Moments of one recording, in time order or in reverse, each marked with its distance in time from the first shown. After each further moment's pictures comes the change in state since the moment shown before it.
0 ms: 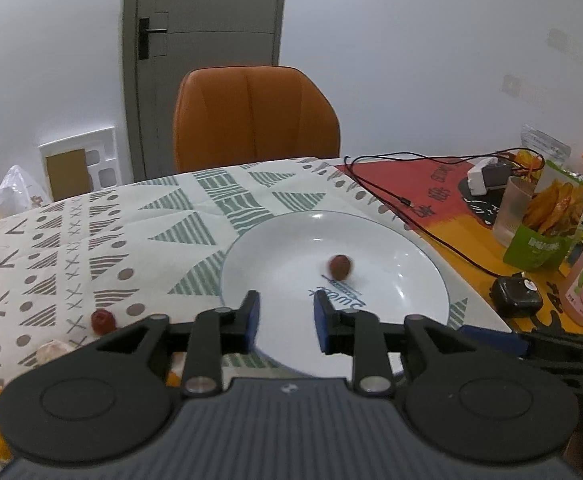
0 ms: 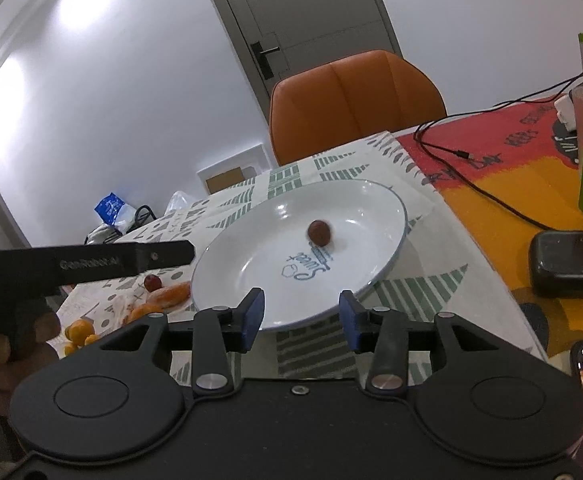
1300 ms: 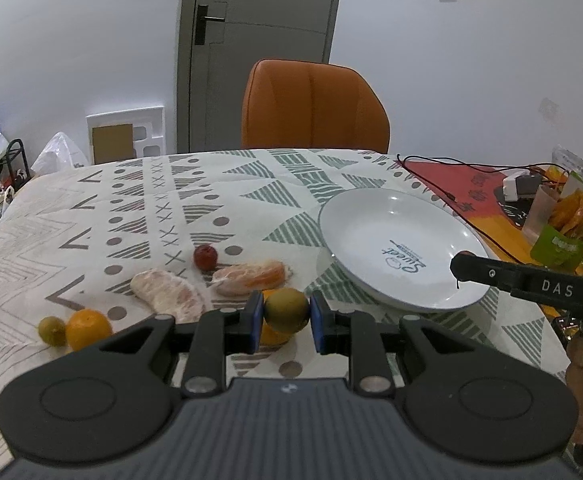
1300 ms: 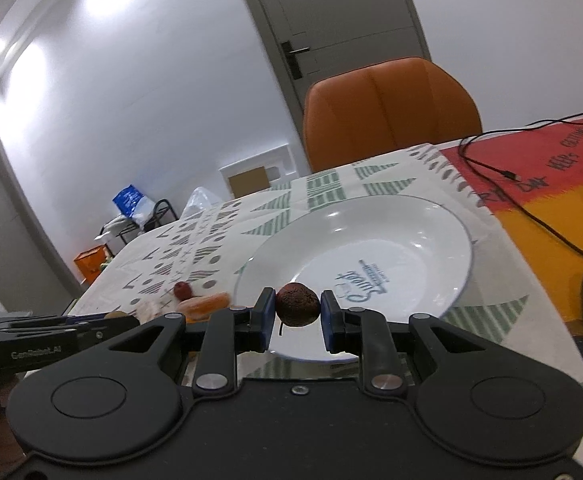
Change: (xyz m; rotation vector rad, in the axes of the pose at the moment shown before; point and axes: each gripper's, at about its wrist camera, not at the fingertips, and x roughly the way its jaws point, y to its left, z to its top) left arm -0.052 0.062 -0.038 -0.097 0.006 0.069; right arm 0.018 0.031 0.014 -0.050 -0.010 0.044
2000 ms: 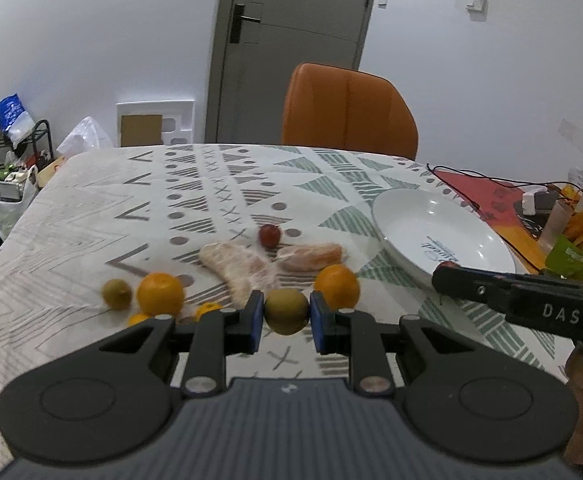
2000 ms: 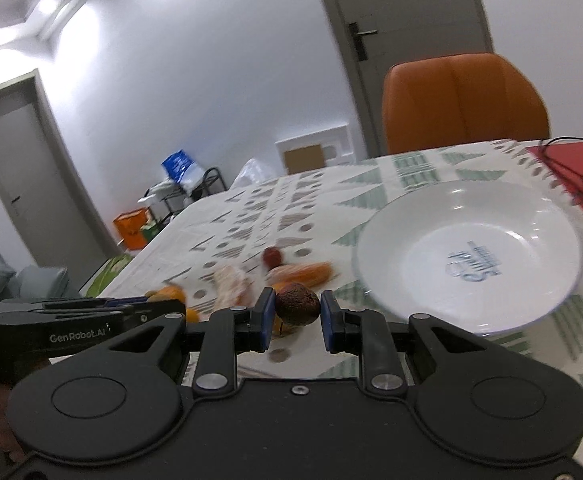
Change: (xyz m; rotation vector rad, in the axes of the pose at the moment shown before) left arm -0.028 0.048 -0.021 -0.071 -0.007 0.037; right arm 0.007 0.075 -0.015 -0.108 0.059 0.120
